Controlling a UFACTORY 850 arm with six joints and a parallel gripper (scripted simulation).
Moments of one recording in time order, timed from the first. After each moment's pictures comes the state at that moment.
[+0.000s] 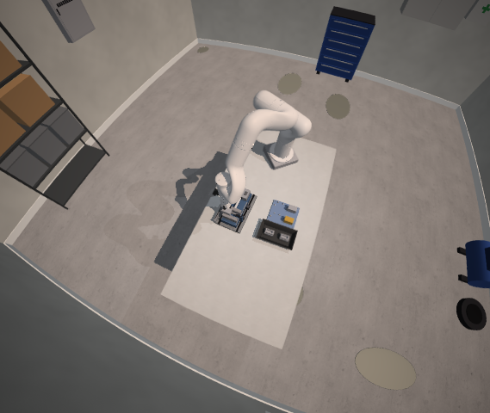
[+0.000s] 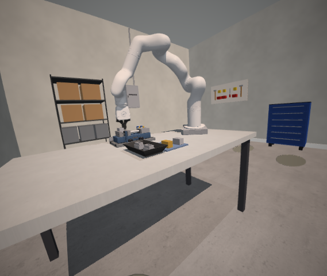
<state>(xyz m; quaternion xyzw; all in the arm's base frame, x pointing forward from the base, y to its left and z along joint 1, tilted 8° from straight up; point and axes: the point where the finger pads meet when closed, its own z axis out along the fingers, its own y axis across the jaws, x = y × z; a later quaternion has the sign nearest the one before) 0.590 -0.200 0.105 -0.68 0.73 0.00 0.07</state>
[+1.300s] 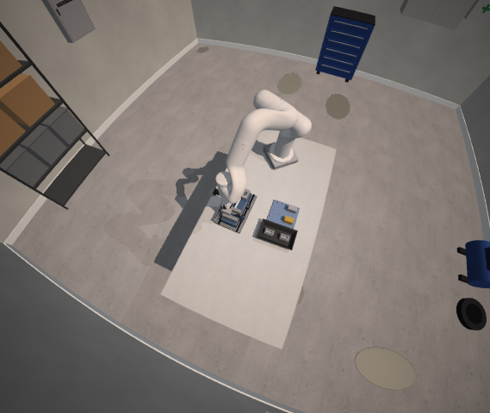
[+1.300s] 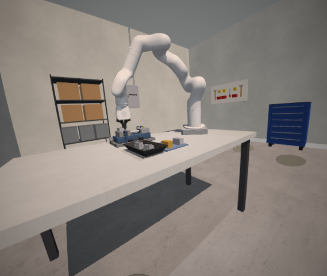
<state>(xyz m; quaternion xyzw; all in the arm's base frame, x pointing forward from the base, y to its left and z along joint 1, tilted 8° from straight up) 0.589 -0.200 0.105 -0.69 0.73 0.00 0.07</state>
